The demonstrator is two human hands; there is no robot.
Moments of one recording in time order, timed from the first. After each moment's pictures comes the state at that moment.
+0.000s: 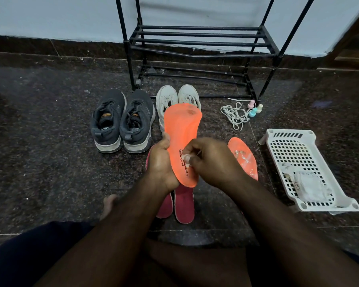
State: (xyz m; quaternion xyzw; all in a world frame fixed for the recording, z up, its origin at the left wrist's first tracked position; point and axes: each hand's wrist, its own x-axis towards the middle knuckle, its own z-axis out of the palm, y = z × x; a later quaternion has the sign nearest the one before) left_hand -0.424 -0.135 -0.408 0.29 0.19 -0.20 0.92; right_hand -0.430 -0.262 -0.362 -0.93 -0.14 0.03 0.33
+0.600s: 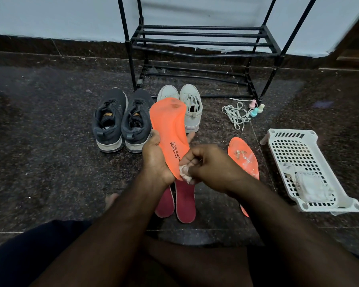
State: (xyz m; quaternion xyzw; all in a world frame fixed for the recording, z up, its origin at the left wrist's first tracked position) left_hand -0.418 -0.126 -0.400 0.23 0.17 -0.16 0.95; right_hand -0.440 -0.261 -0.362 -0.85 -0.10 0.20 0.48
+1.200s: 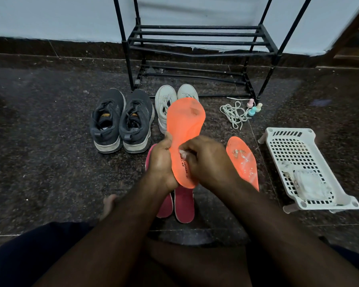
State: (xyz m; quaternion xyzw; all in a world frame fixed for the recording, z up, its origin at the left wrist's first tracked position) left_hand -0.424 -0.138 -0.404 0.29 0.19 -0.21 0.92; right_hand -0.435 -0.251 -0.373 -0.94 -0.17 -0.05 0.29
